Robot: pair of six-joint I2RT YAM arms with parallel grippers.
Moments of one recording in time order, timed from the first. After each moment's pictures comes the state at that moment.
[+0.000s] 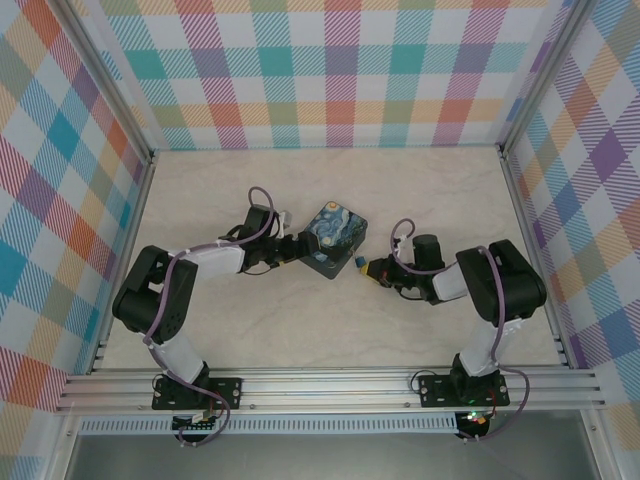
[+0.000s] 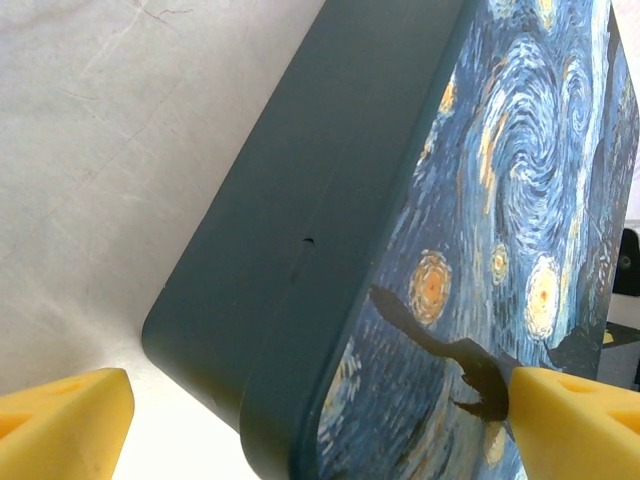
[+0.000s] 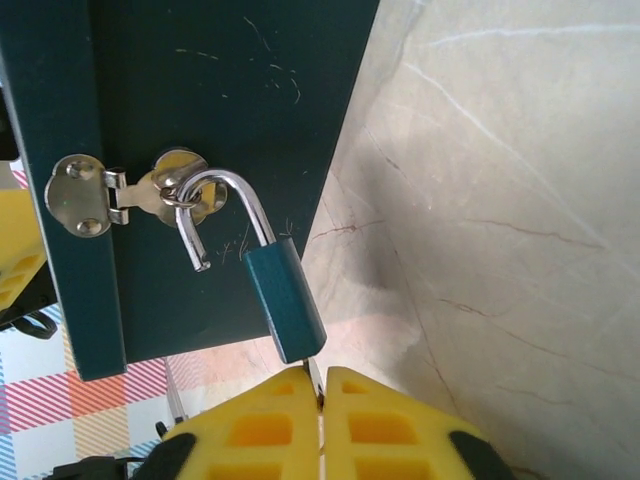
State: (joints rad) left arm -0.42 1.71 0.88 -0.01 0.42 -0.66; right arm 0.28 1.79 0.47 0.65 -0.80 0.88
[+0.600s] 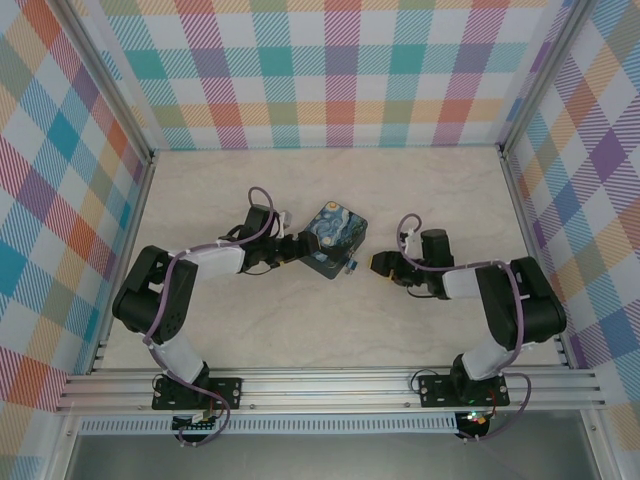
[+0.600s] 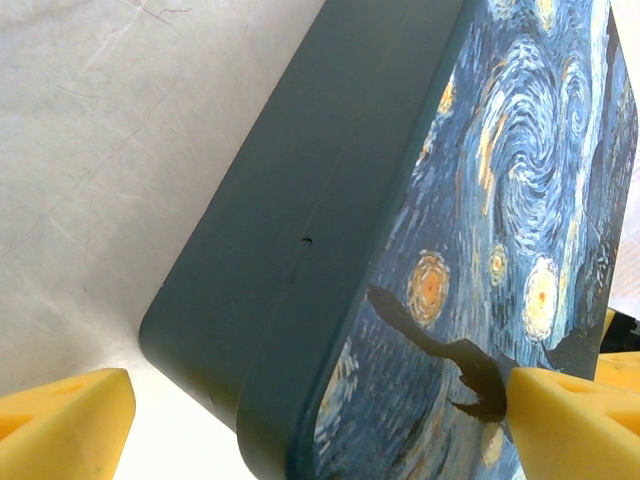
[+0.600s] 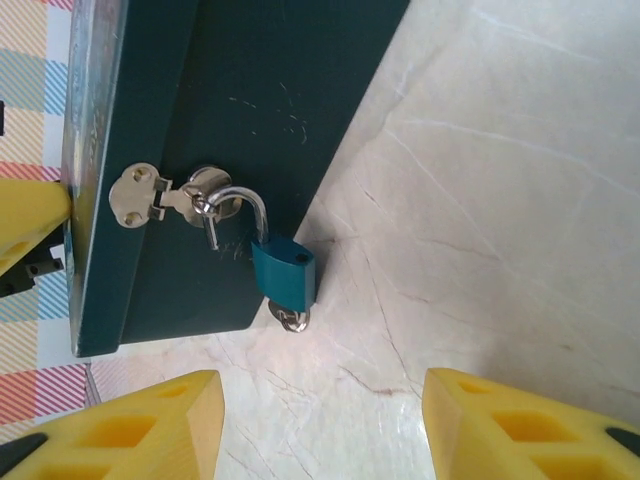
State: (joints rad) left arm -0.42 1.71 0.88 -0.01 0.42 -0.66; right arm 0.24 1.62 0.50 0.38 -0.72 0.64
